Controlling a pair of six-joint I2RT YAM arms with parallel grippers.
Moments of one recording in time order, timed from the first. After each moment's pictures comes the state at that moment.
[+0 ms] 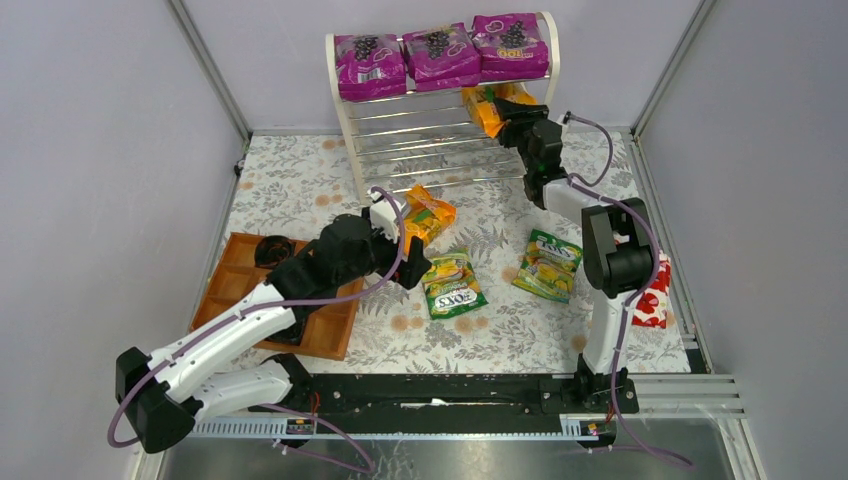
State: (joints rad) left arm -0.81 1.00 0.87 -0.31 0.03 -0.22; right arm 0.24 2.01 1.34 0.69 0.04 1.54
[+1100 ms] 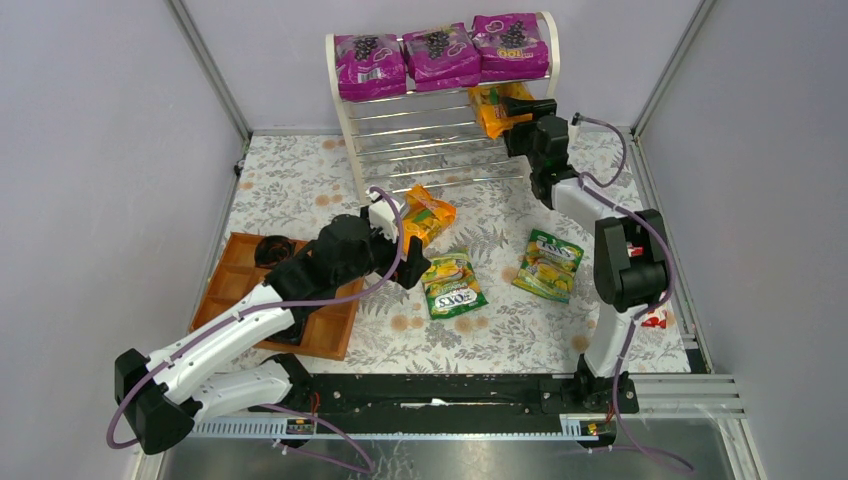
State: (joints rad) left arm -0.81 0.99 0.87 -0.31 0.02 -0.21; right arm 0.24 1.93 1.34 0.48 0.12 1.49
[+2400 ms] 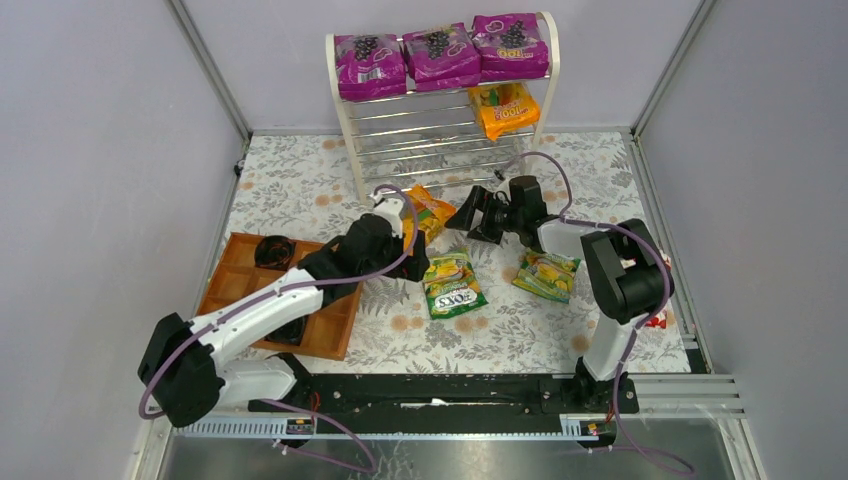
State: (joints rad) left arm -0.78 1.18 0.83 -0.27 -0.09 -0.40; right arm 0.37 1.80 0.94 0.23 -0.56 0.71
